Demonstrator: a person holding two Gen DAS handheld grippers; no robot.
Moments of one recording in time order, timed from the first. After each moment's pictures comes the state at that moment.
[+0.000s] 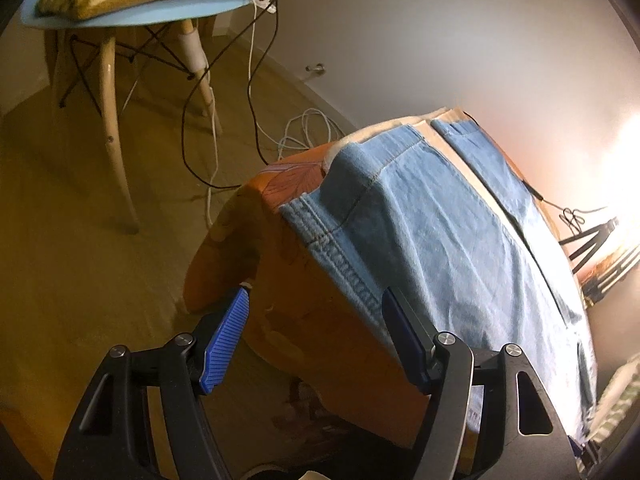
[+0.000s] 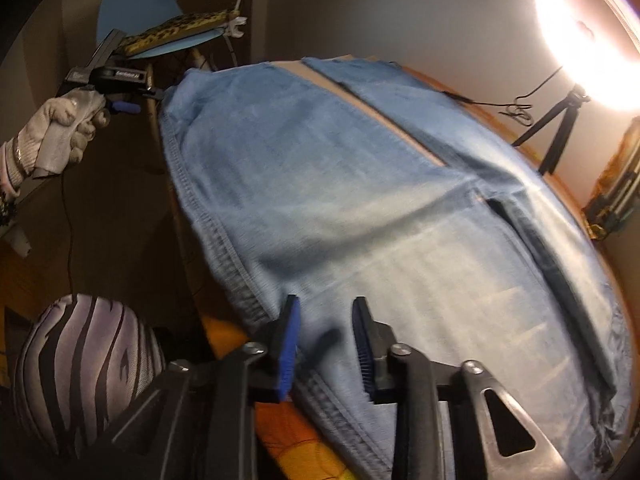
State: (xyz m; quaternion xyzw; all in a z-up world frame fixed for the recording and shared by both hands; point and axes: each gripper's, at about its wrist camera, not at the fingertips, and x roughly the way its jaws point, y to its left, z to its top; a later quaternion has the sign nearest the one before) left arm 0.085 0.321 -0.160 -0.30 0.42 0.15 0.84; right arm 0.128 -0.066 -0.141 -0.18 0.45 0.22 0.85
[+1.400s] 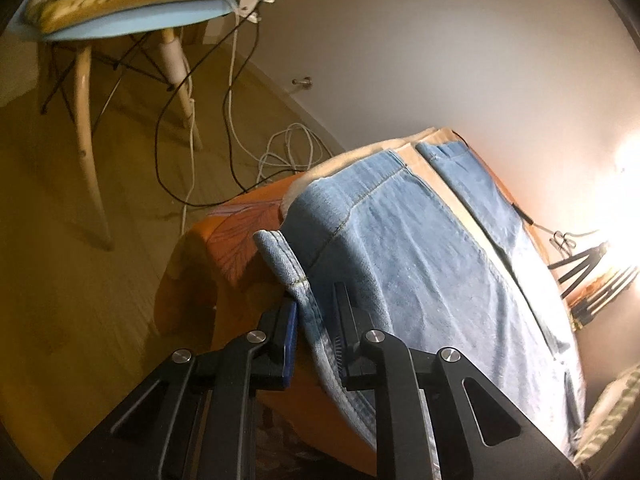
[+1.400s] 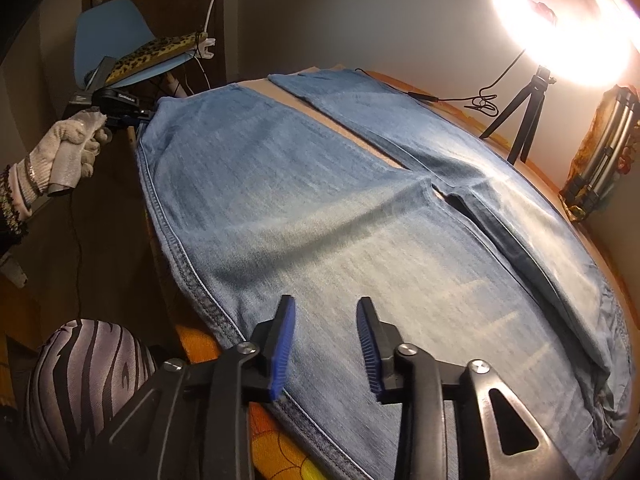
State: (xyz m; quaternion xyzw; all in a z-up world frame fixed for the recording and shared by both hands) left arm 0.121 0.321 -0.158 -0.30 0.39 0.15 0.86; right arm 0.130 -0.093 -0.130 -0.16 0.44 0.21 0.86
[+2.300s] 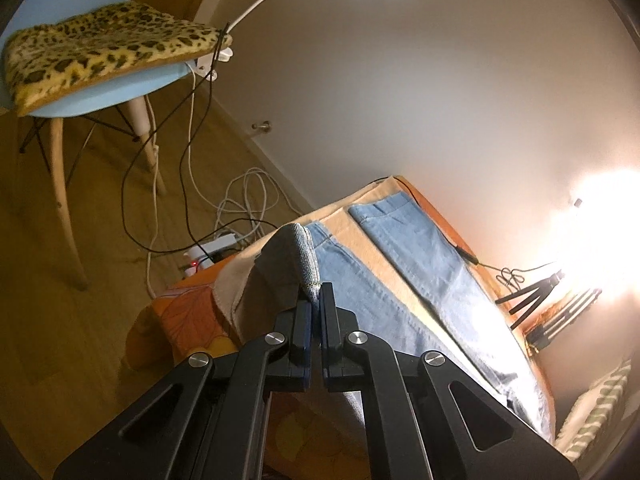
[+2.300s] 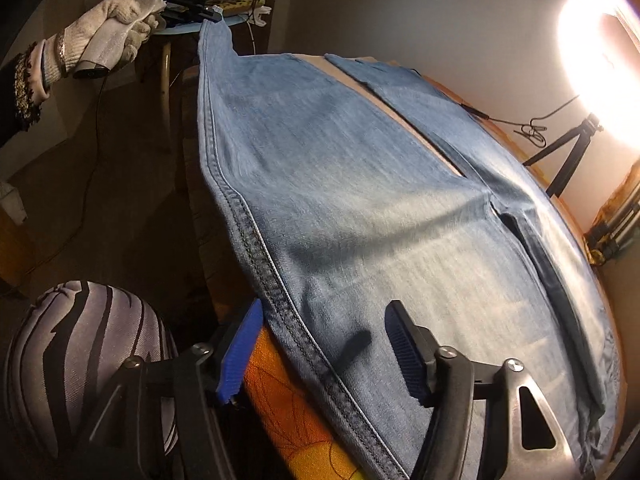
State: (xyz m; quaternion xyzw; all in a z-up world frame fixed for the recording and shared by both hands) left arm 0.128 0.321 -0.088 -0.33 0.31 0.11 0.89; right arm 0.113 -0.050 -0.155 -0.23 0.44 0.24 0.83
